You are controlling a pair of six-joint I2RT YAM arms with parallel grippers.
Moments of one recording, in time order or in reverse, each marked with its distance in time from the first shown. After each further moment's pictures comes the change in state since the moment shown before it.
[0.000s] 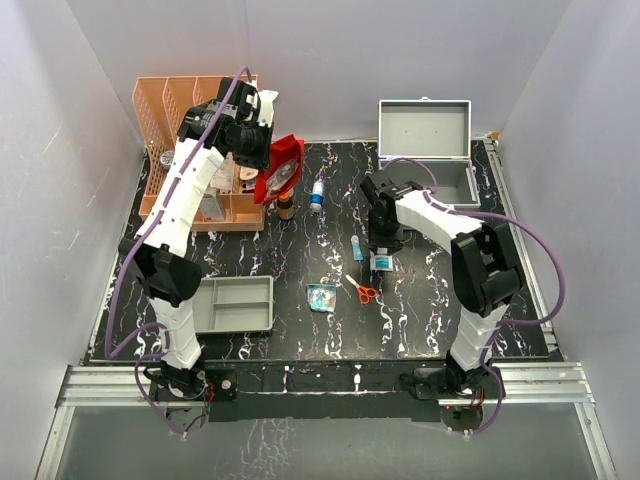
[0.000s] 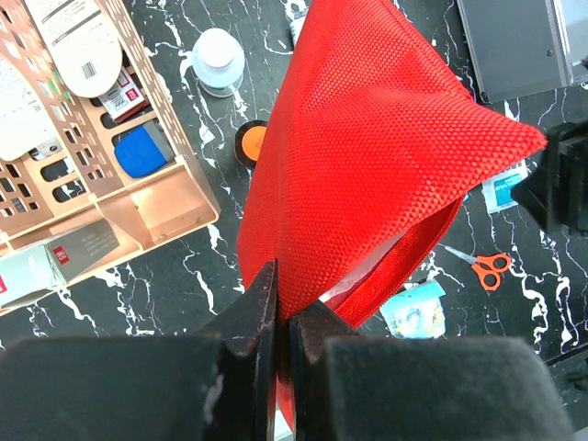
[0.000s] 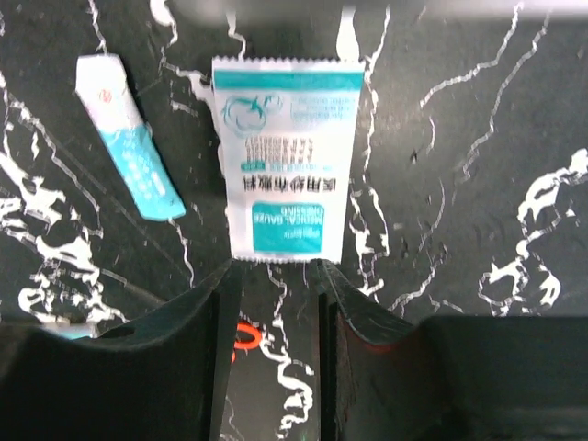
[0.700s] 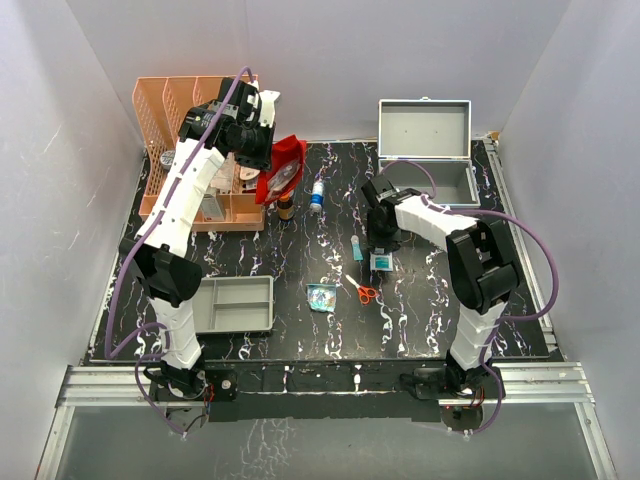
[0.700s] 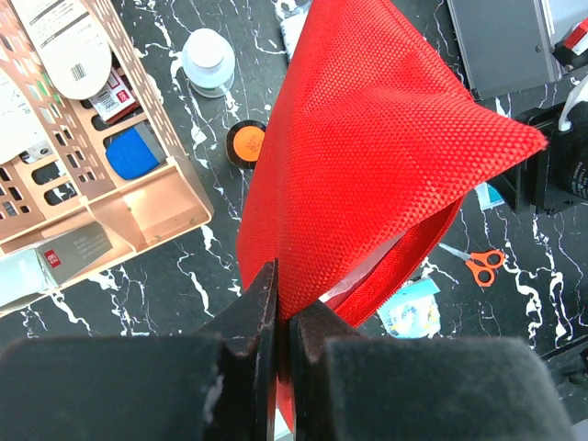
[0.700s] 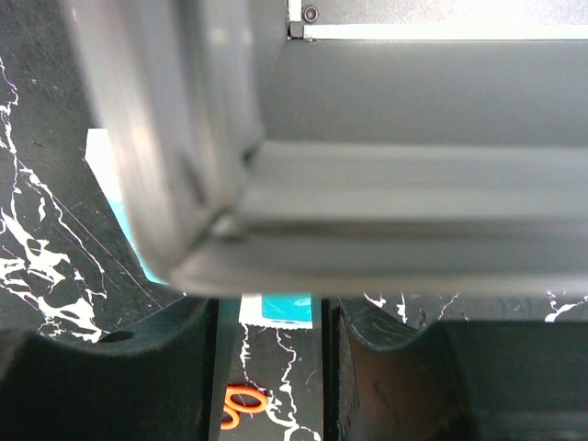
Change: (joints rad) left arm -0.004 0.000 0.000 0.000 0.014 0.000; right arm -0.017 0.054 -0.063 0.174 -0.014 -0.021
